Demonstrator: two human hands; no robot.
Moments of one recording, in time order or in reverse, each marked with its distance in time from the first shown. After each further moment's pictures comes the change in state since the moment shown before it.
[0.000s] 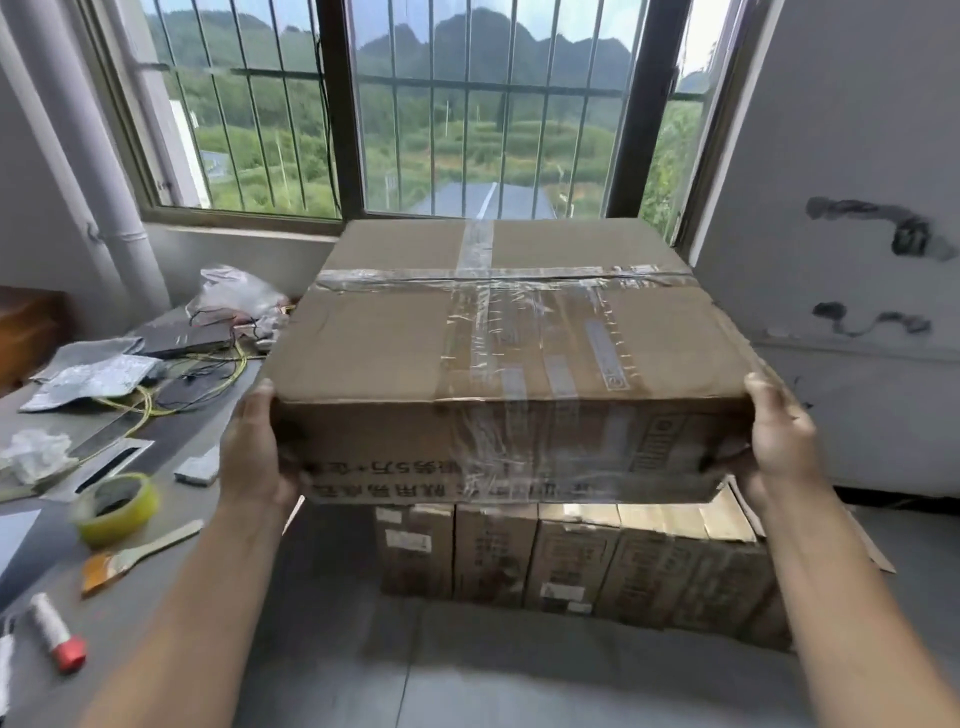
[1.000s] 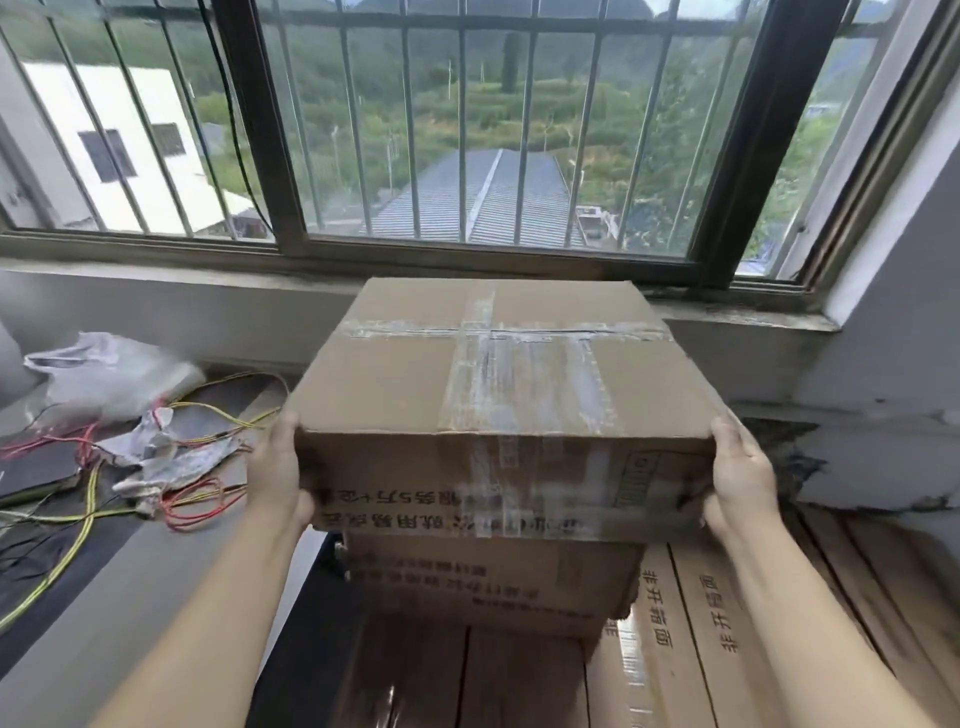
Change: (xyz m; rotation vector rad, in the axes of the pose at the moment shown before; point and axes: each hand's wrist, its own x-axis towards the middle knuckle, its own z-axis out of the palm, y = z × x) left_hand 0.471 -0.185 0.255 0.133 -0.014 -0.114; right_hand 0.410 0.216 0.320 0.017 -0.013 0.130
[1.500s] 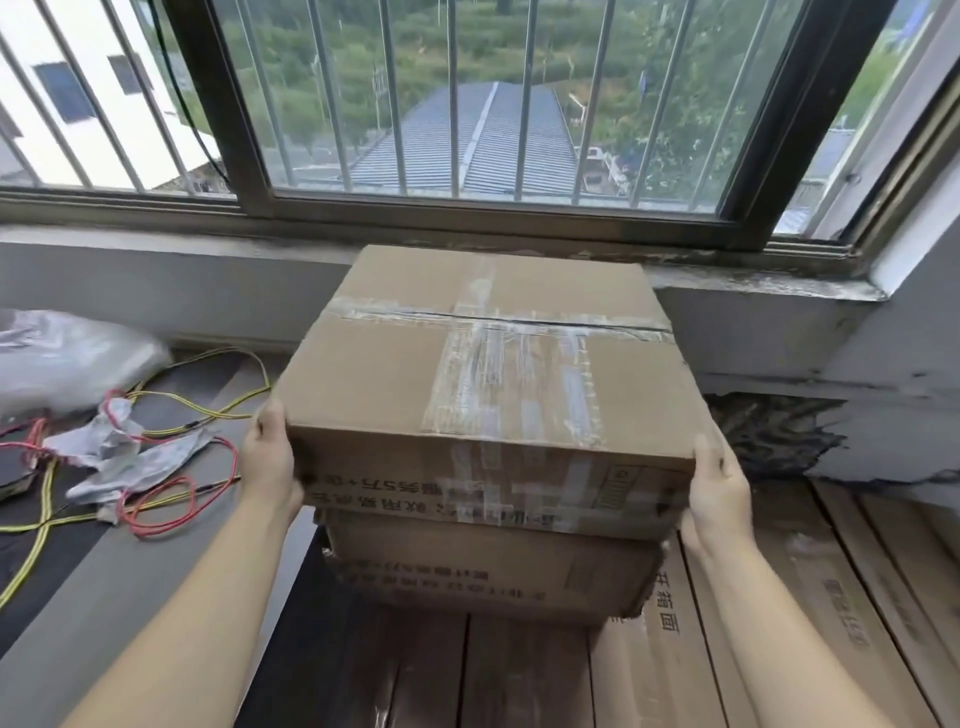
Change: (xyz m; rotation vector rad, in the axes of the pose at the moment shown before) left_hand 0.068 -0.035 0.020 0.135 0.049 0.002; right_hand 0.025 0.064 0.021 -0.124 -0.017 0.061
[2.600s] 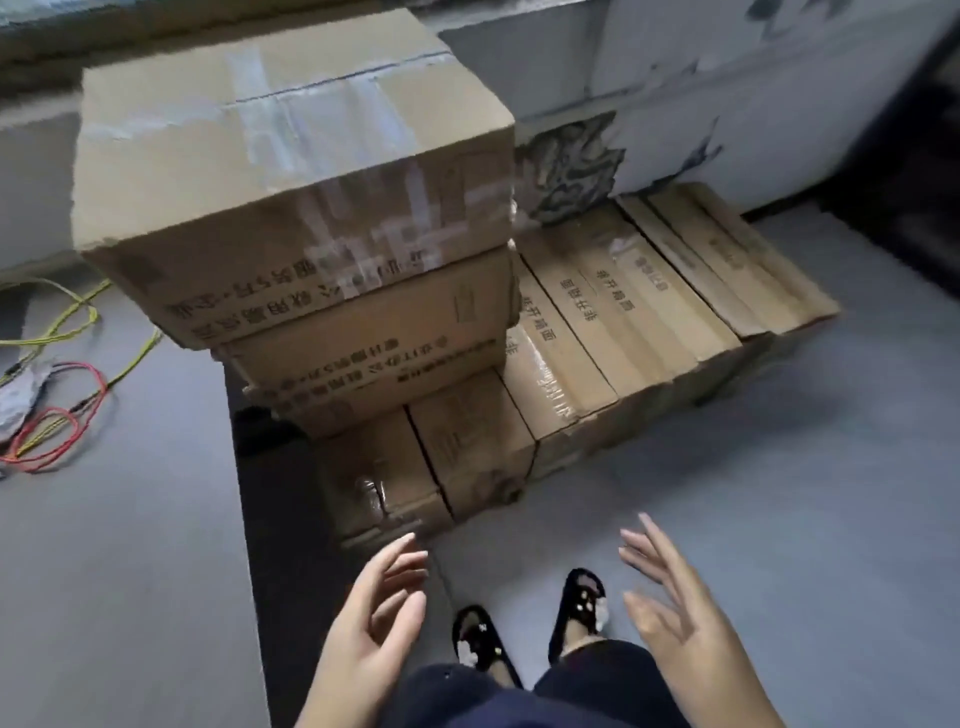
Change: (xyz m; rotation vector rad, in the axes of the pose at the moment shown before) left_hand -0.309 -0.049 -0.232 0.644 -1.059 -0.092; right_hand -0.481 0.045 -0.158 -0.380 -0.030 0.155
